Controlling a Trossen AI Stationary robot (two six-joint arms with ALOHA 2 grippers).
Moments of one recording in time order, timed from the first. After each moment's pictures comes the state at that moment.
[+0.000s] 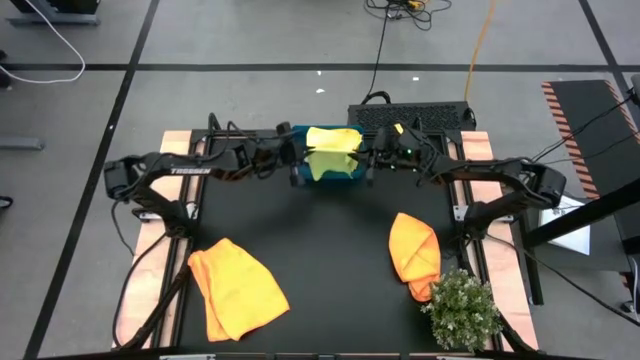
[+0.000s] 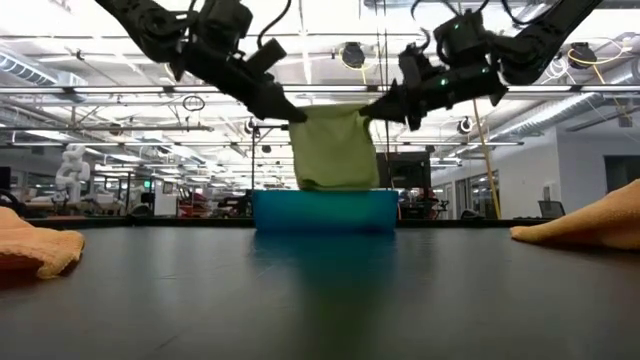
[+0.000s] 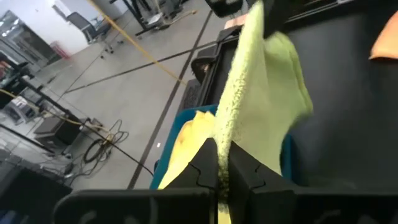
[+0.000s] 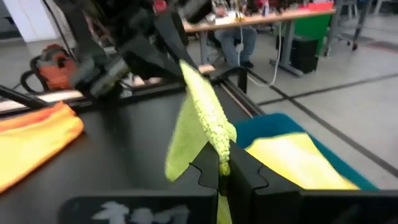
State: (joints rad) left arm 0.41 1.49 0.87 0.28 -0.06 0.50; right arm -0.54 1.38 0.62 0.56 -0.26 0.03
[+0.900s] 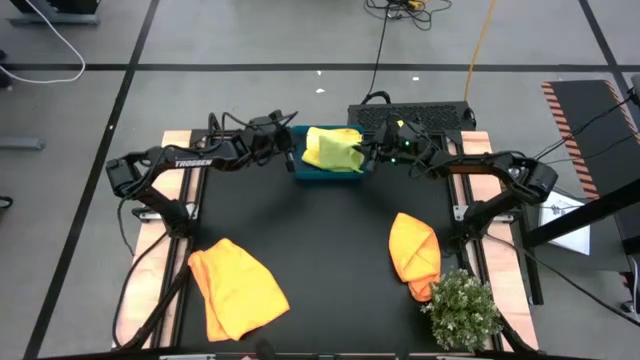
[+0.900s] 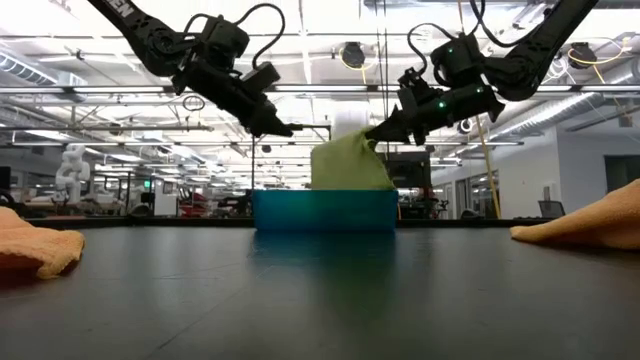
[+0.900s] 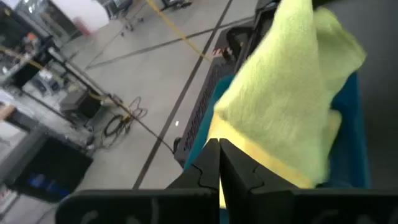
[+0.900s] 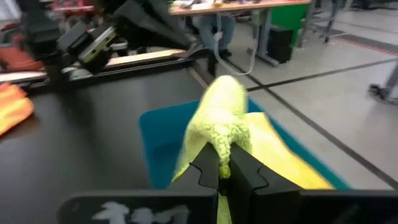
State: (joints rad) left arm 0.55 1.52 0.87 0.30 -0.05 0.51; right arm -0.66 1.46 0.62 0.61 -0.28 -0.04
